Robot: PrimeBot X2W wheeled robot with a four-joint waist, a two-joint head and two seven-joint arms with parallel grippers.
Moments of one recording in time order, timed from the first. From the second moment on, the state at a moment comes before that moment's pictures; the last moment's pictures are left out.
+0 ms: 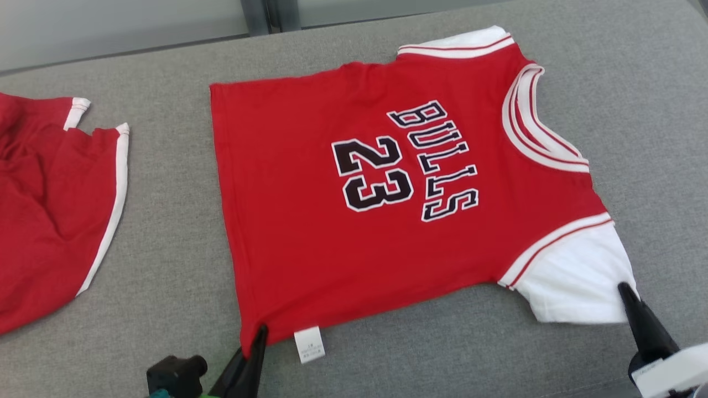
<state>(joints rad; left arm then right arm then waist) 0.08 0.32 -0.48 0.02 -0.66 0.06 -0.11 0.11 -0.45 0.12 0.09 1.10 0.13 -0.13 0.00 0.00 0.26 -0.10</state>
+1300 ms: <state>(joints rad) -0.26 0.32 -0.50 -0.03 -0.75 0.14 0.32 -0.34 -0.47 -0.06 0.12 0.68 0.13 0.27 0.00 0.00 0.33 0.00</state>
